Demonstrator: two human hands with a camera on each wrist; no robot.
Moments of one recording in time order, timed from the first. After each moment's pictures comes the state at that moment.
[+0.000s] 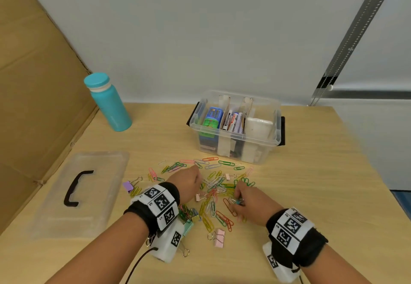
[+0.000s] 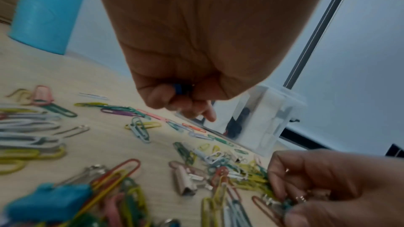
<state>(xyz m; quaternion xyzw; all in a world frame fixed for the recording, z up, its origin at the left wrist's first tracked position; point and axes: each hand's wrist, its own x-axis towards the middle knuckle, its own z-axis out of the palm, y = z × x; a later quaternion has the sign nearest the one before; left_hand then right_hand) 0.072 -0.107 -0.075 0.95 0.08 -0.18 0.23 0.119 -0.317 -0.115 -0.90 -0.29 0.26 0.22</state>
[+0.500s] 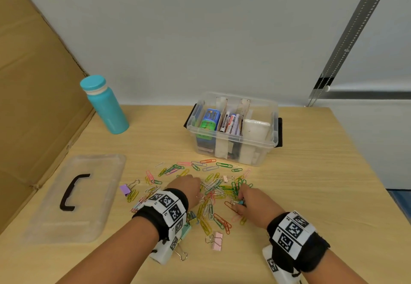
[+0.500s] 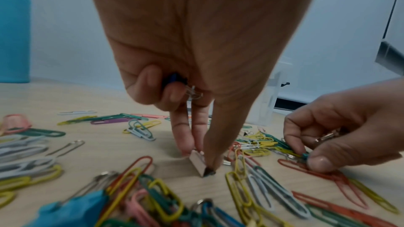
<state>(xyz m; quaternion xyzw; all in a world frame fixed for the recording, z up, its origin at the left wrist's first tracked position) 0.075 -0.123 -0.078 0.96 0.06 -0.25 0.05 0.119 -0.319 -0.109 -0.92 -0.26 0.24 0.17</state>
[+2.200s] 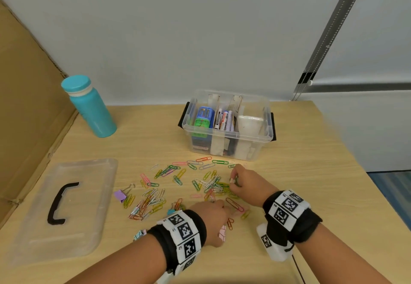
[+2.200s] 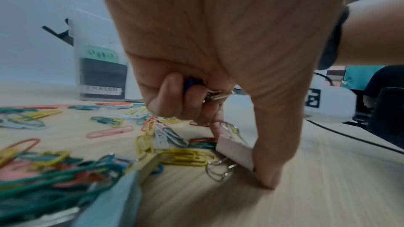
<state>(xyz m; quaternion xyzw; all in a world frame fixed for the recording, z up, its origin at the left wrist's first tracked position) 0.040 -0.164 -0.084 0.94 -0.20 -0.28 0.05 0.133 -0.301 -0.097 -0.92 -0.23 0.22 0.24</state>
